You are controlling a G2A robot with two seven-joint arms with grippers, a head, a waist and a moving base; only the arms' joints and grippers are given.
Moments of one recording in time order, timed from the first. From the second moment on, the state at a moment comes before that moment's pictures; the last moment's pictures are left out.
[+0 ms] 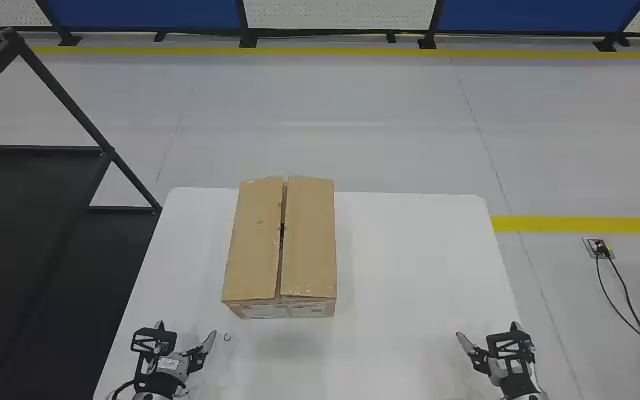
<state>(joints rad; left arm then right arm) 1.73 -1.15 -1.60 -1.80 1.33 0.00 0.00 -1.73 -1.15 1.60 -1.80 -1.33 0.00 0.00</state>
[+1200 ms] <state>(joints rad) 1.66 -1.15 -1.66 -1.82 1.28 -0.08 0.05 -1.72 -1.17 1.56 -2.00 -1.26 0.04 -0.02</state>
